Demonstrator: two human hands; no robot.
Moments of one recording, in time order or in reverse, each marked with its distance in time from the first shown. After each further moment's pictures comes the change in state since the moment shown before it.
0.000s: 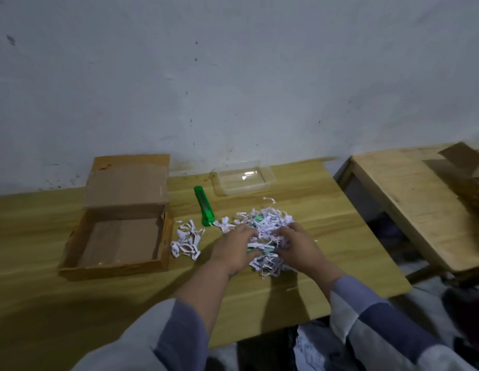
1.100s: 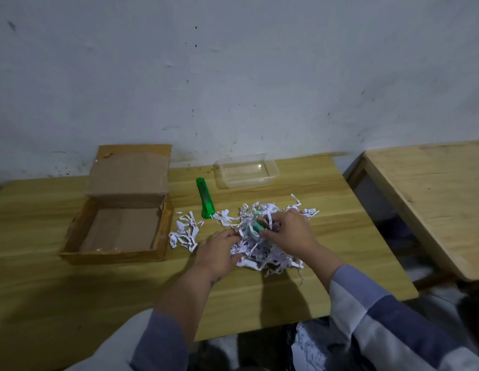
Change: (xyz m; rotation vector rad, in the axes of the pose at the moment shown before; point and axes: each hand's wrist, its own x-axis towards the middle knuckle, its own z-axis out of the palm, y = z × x) left_hand -0.020 -0.018 0.017 0.147 0.026 -0.141; right_hand 0.011 -0.026 -0.023 -0.035 0.079 -0.096
